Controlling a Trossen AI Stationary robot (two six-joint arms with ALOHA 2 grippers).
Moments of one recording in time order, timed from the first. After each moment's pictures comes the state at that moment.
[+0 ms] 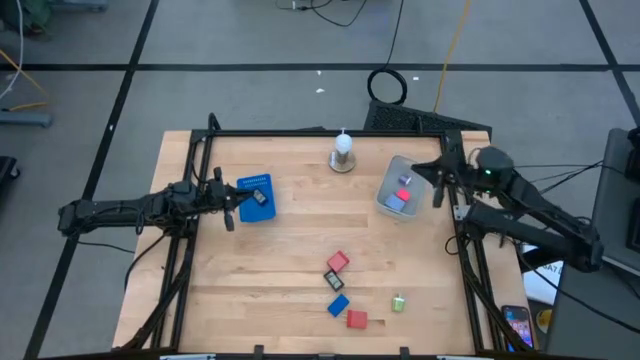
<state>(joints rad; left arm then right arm) 0.12 0.27 0.13 -0.03 -0.18 0.05 -0.57 0.38 0.53 -0.33 -0.25 -0.08</state>
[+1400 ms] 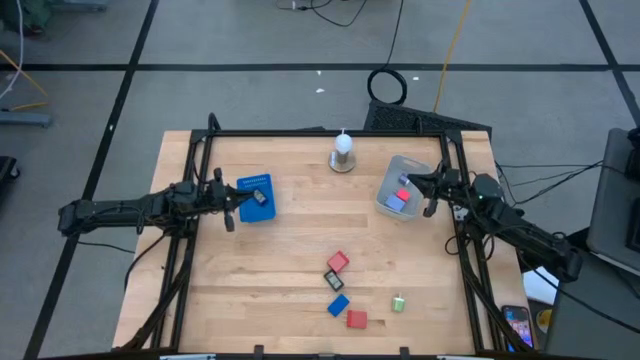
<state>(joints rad) 0.12 0.27 0.13 -0.06 -0.18 0.04 -0.57 0.01 0.02 0.07 -0.21 0.09</state>
